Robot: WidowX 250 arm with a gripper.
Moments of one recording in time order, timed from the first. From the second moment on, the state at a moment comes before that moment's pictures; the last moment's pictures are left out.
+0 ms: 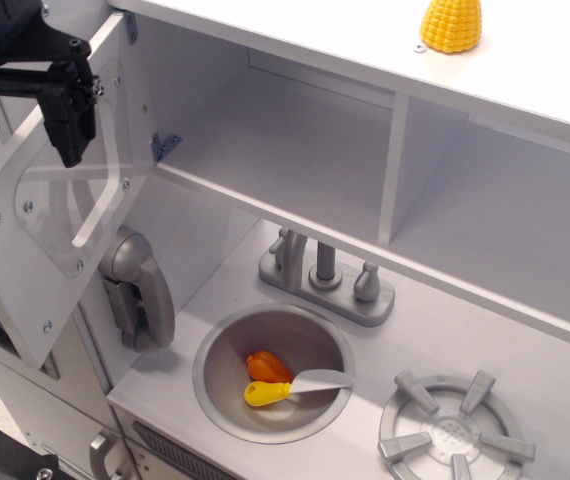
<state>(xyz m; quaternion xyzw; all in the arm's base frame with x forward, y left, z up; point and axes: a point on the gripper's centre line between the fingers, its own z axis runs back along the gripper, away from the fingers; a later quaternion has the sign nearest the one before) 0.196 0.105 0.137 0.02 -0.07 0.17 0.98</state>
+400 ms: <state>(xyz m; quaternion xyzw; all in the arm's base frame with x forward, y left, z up) 0.215 0.079 0.102 0.00 -0.08 0.18 0.98</state>
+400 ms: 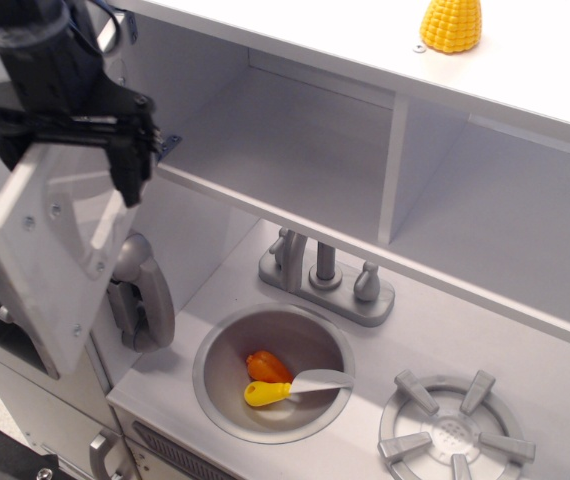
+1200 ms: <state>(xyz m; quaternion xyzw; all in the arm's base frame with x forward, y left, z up) 0.243 -0.041 0.150 -0.09 -0.07 0.20 0.97</state>
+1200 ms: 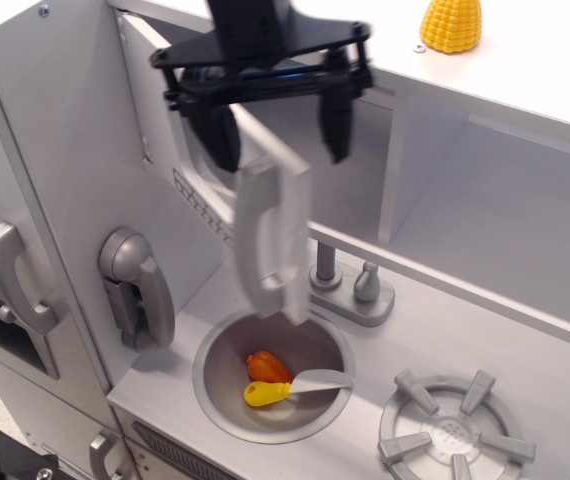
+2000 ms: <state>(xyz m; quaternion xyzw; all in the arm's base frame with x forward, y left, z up) 0.186 0.022 0.070 -0.01 -0.01 0.12 0.99</state>
